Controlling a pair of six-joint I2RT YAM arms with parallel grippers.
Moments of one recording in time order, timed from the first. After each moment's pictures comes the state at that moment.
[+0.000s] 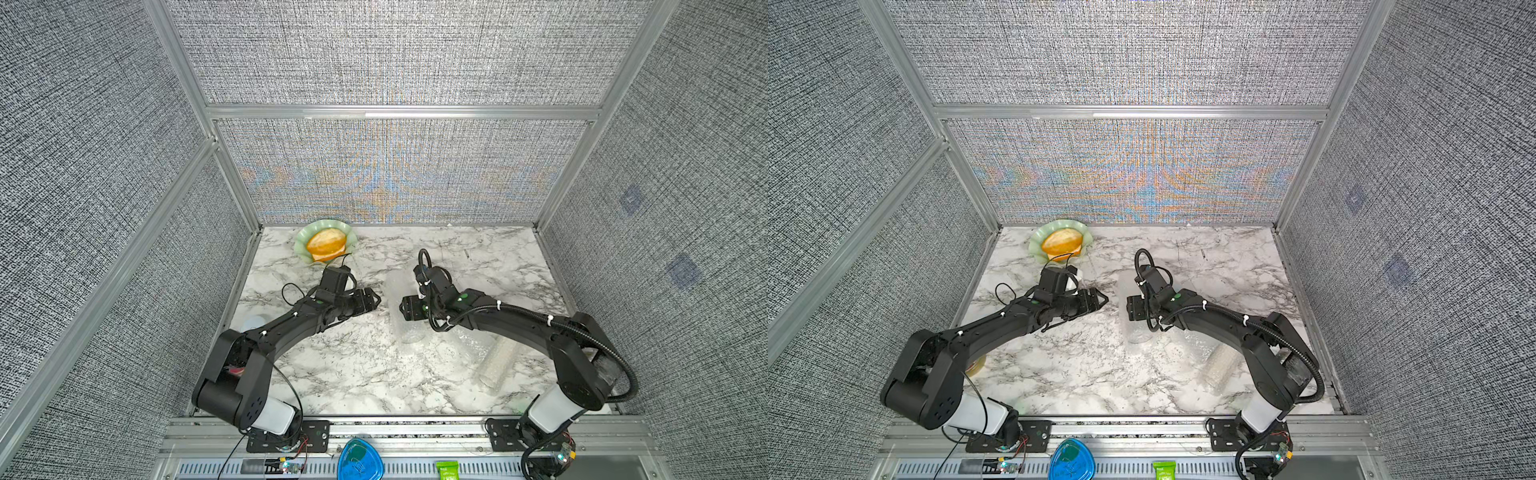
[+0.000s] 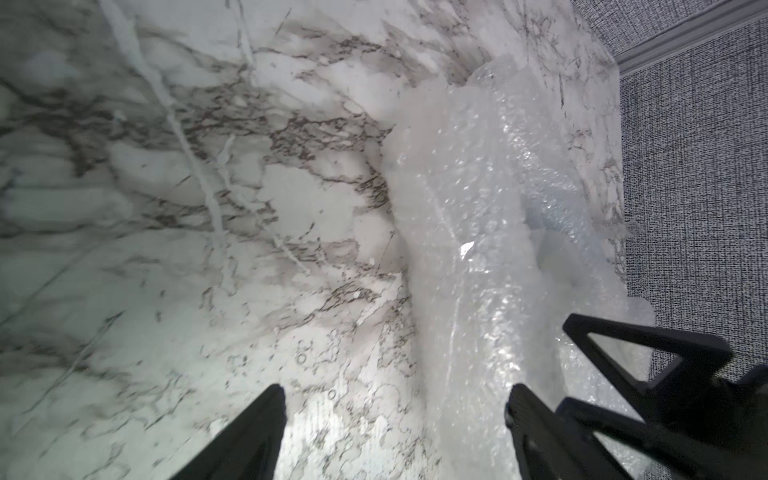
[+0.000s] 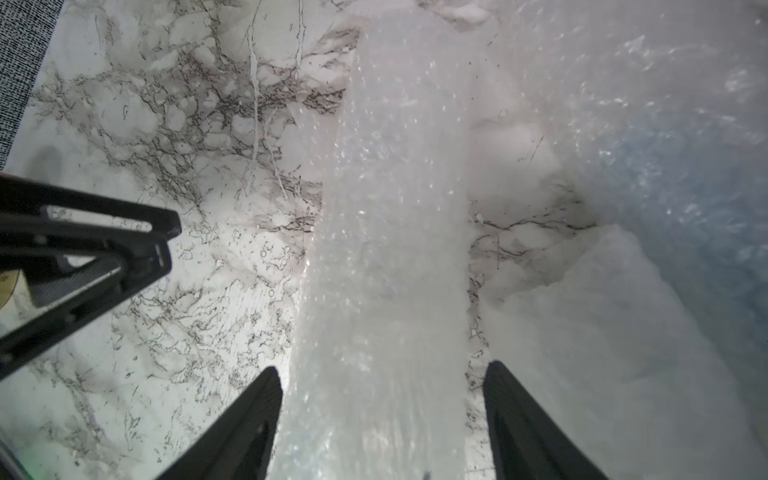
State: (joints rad) left arm -0.44 1.51 0.82 -0.12 0.36 -0.66; right arm 0.74 1.62 1.04 -0.28 0.01 0.49
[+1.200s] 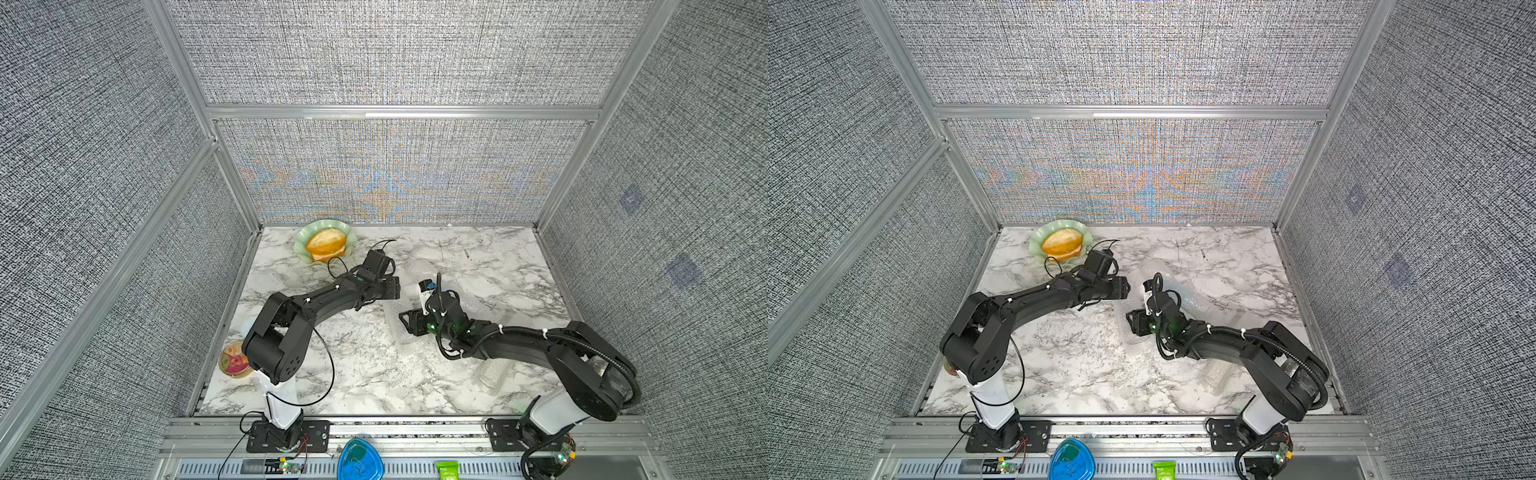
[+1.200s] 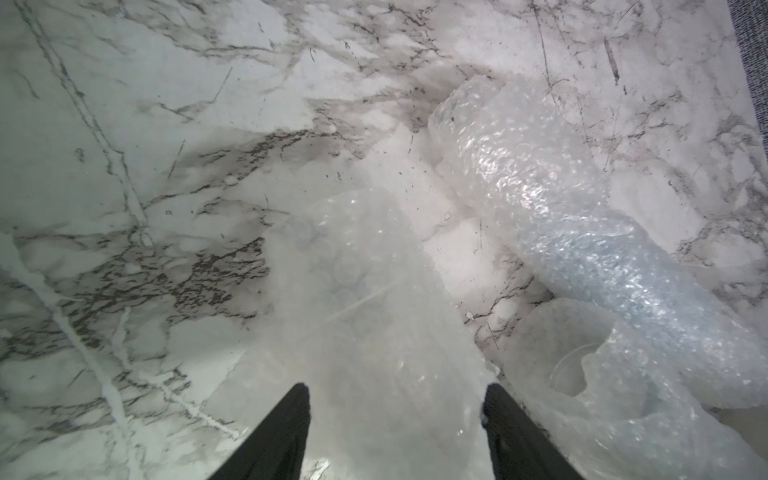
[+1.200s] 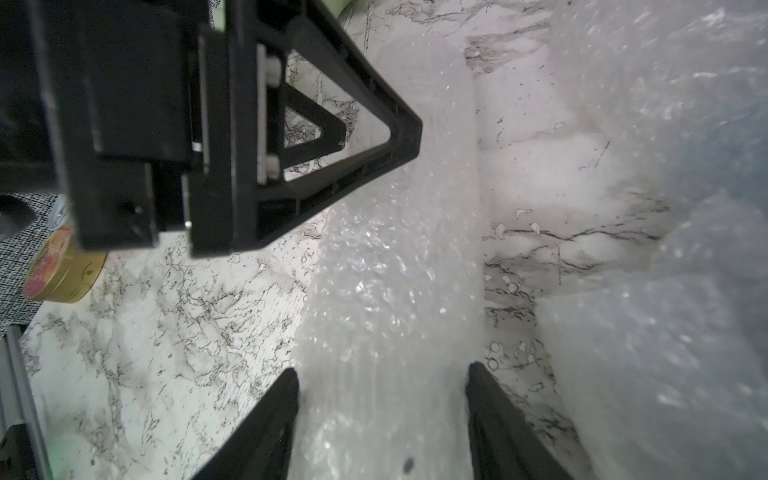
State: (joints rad) left arm -0.62 1.83 1.20 -0.26 0.05 -0.51; right arm 0.79 1.56 0.71 0.25 0.01 0.51
